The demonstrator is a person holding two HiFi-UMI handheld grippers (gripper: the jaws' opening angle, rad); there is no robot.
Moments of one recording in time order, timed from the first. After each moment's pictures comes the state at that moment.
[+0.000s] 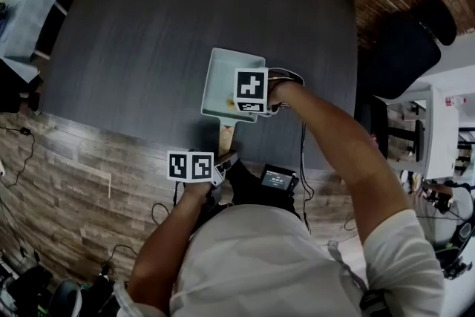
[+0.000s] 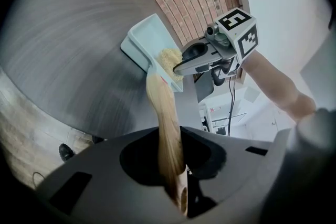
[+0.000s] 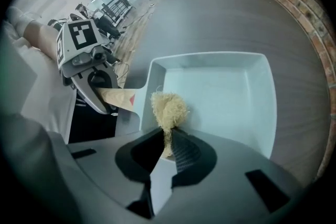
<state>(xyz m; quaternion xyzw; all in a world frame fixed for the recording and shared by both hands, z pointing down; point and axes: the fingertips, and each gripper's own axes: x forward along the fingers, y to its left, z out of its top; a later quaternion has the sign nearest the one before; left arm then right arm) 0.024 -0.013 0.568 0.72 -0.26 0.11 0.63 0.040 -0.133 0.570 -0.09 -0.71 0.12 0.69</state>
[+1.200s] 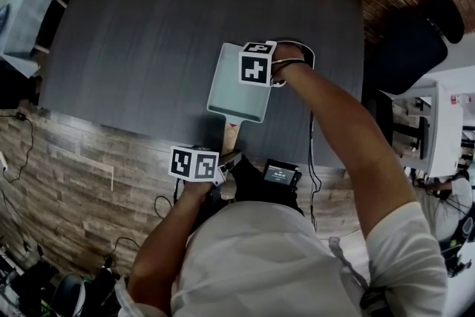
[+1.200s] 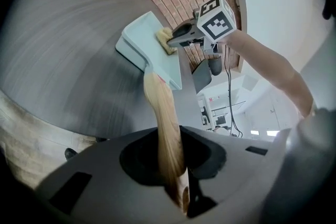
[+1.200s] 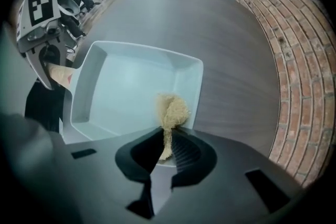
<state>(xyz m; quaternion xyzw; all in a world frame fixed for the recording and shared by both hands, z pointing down) 0.028 -0.002 0.567 0.74 -0.22 0.15 0.62 0.068 -0.246 0.573 0.03 -0.67 -0.06 0.74</state>
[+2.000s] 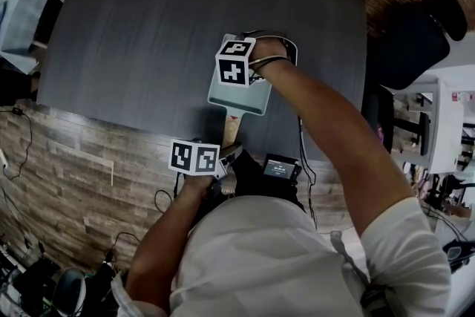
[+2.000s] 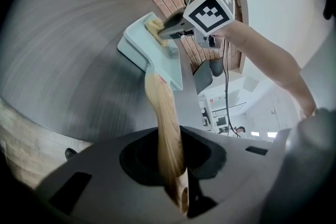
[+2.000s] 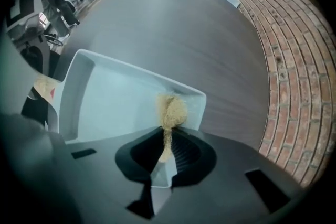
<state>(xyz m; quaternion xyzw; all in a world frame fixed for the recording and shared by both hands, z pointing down) 0.024 -0.009 0.568 0.74 -0.23 0.15 0.62 0.022 -0.258 0.580 0.06 -0.65 -0.13 0.75</state>
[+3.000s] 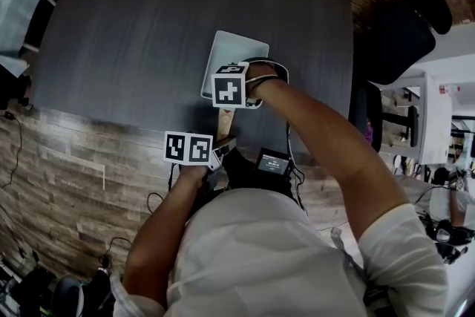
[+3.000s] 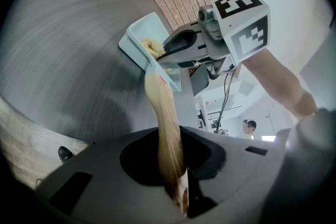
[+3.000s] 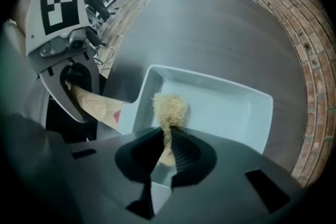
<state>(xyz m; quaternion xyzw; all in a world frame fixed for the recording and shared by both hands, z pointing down) 0.029 -0.011 0.568 0.74 -0.21 0.13 0.63 0.013 -0.137 0.588 -0.05 -0.69 0.00 0.72</state>
